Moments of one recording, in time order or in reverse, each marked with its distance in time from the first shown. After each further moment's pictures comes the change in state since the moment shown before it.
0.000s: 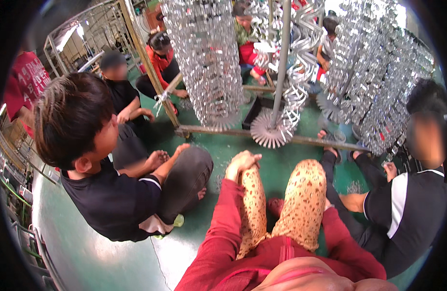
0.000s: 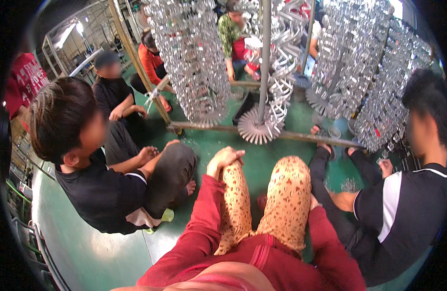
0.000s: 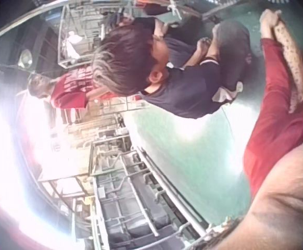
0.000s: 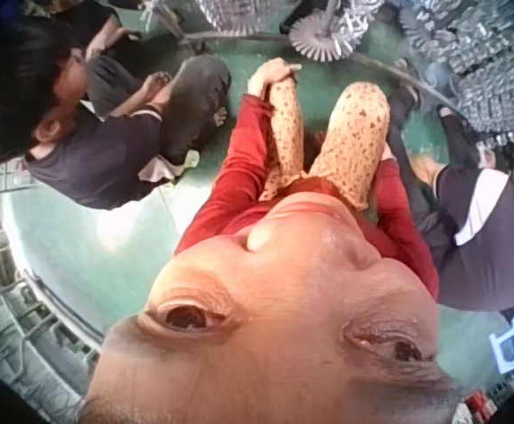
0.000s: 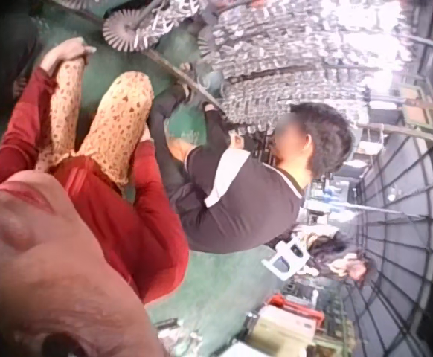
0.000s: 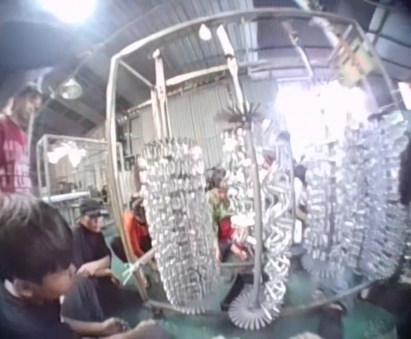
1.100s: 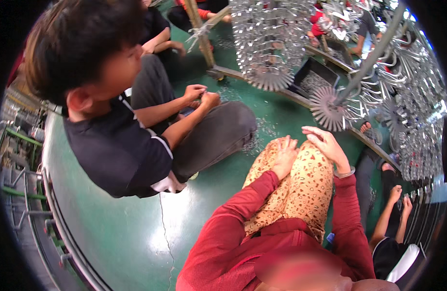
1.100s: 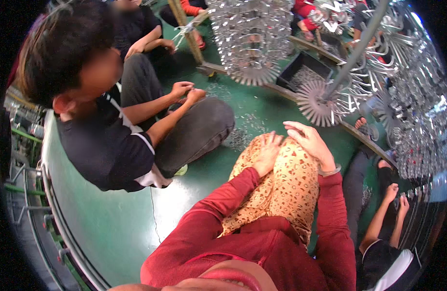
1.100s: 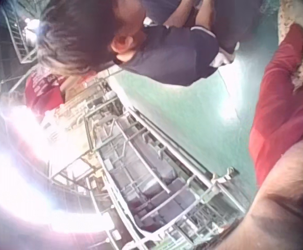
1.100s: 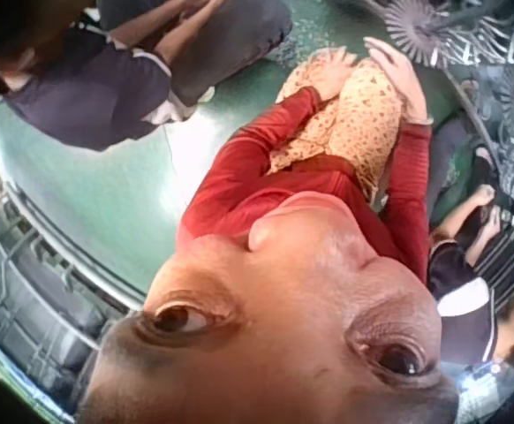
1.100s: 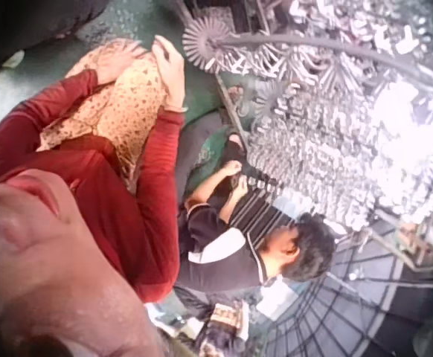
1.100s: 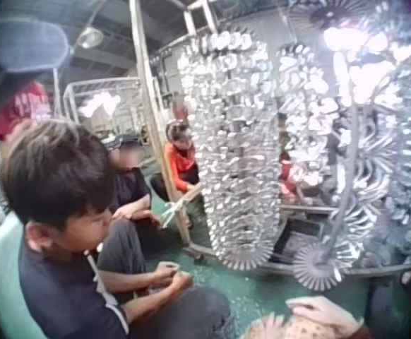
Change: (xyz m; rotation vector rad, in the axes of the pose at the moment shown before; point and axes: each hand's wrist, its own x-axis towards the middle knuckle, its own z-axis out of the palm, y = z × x) left_hand -0.005 -0.041 0.126 0.416 0.392 0.137; right_hand 0.117 -0.106 0.168 -0.994 -0.372 -0.447
